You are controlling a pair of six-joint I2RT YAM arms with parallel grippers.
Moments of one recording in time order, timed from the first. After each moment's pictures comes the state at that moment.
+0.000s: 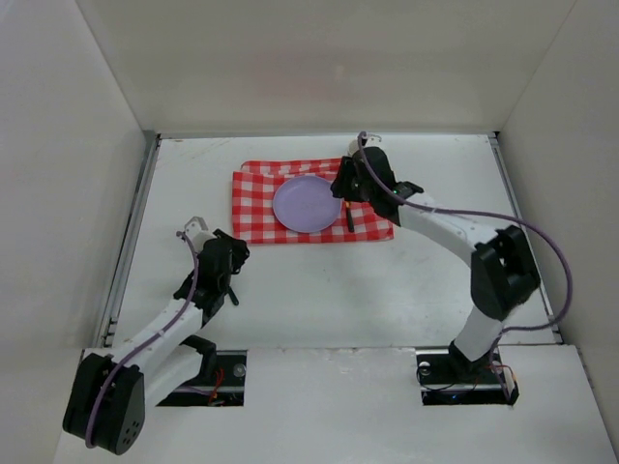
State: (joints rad) left arm -0.36 0.90 0.27 0.16 -0.38 -0.91; right arm 0.57 1.79 1.37 -0.18 0.16 0.59
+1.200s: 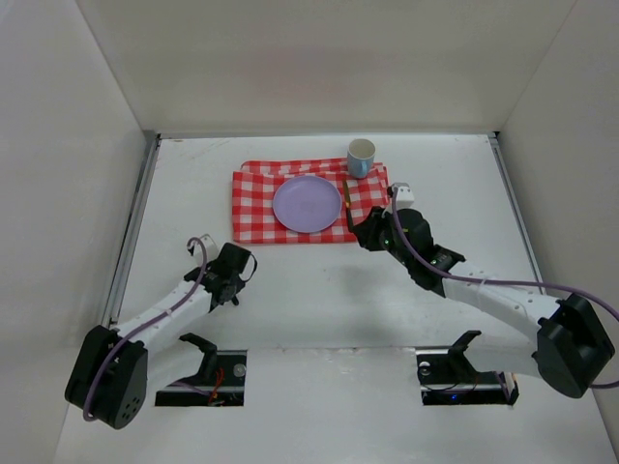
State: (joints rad) left arm -0.46 1.05 0.44 -0.53 -0.52 -0.98; right arm 0.68 1.19 0.68 0.14 0.17 0.55
